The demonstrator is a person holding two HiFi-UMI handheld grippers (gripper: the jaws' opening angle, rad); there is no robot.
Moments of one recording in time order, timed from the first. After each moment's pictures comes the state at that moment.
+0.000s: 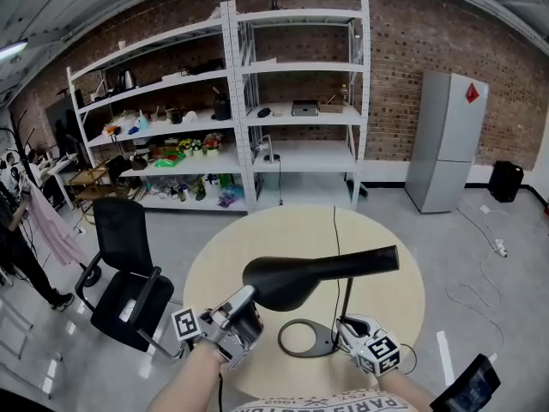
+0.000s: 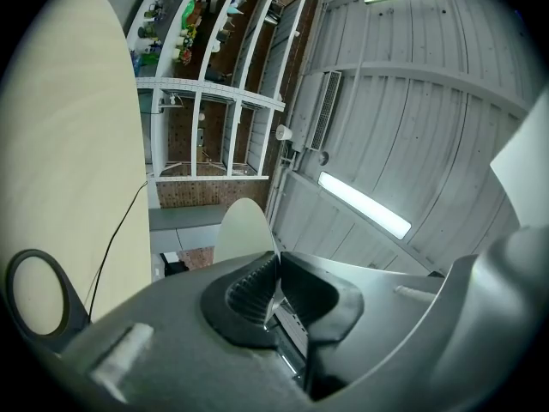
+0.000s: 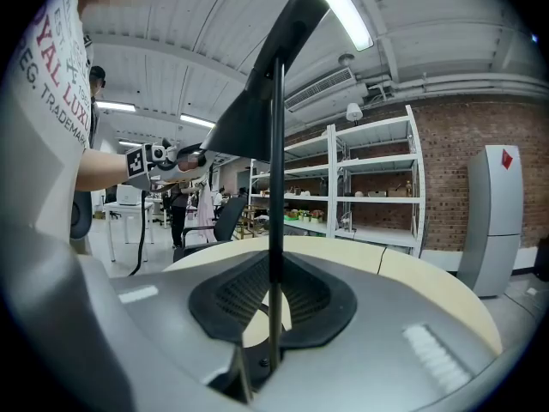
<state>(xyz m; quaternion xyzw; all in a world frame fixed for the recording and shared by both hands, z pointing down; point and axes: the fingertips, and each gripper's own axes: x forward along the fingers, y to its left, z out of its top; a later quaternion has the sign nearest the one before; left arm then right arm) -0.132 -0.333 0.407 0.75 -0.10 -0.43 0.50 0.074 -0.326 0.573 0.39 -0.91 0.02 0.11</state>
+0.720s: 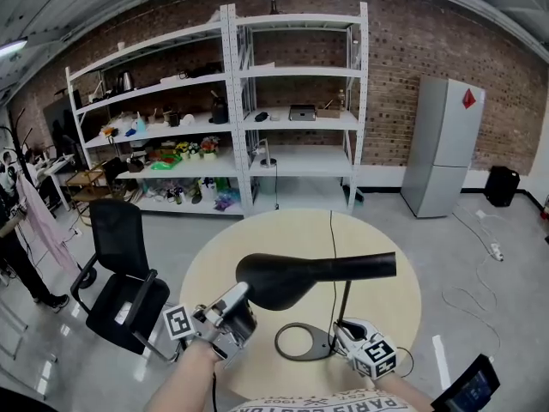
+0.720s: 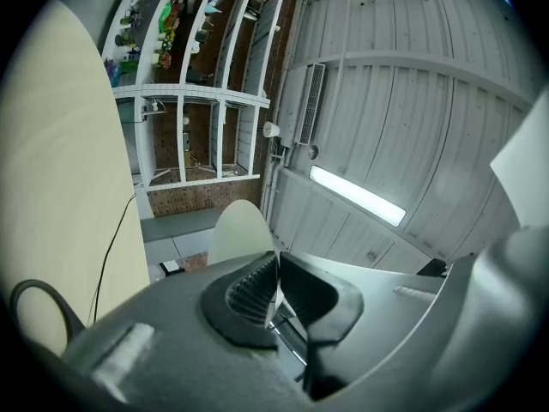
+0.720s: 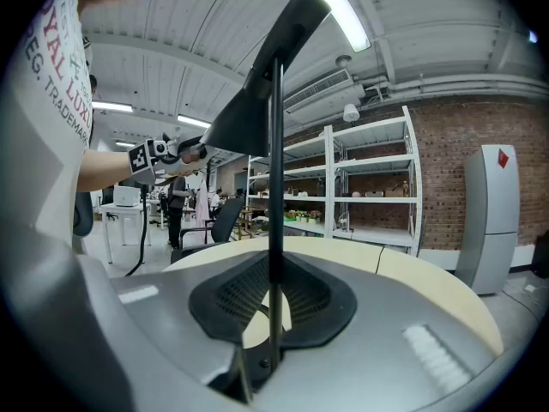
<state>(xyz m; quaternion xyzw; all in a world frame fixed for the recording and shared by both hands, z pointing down) -0.138 -0.334 0.383 0.78 -0.10 -0.42 0.46 0.073 -0.328 0.575 0.39 -0.91 0.02 0.11</state>
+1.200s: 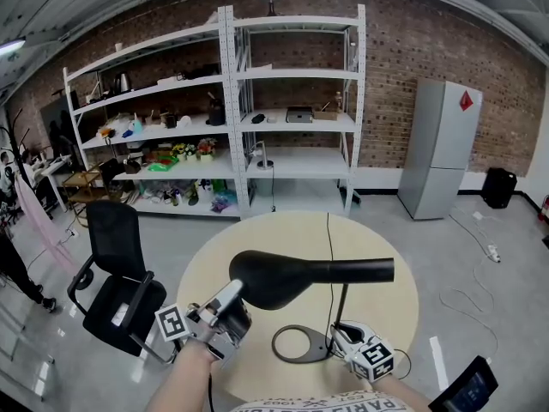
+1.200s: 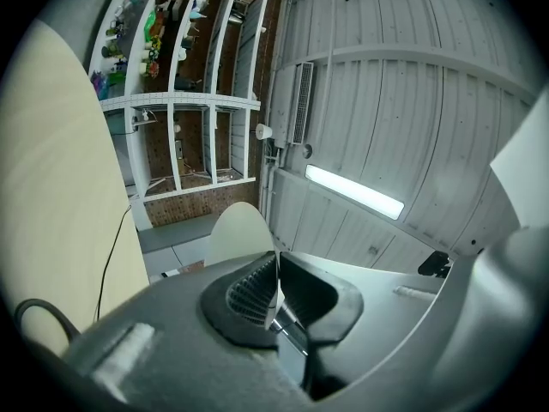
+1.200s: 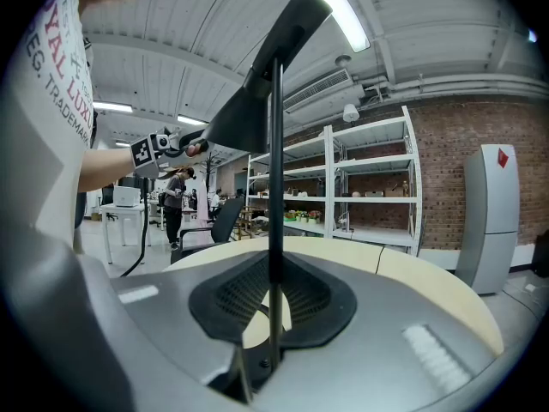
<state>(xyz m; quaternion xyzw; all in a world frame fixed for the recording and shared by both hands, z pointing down) -0.142 -0.335 0.364 0.79 -0.12 -0.42 0.43 0.074 -0.327 0.575 0.40 -0.91 0.02 0.11</state>
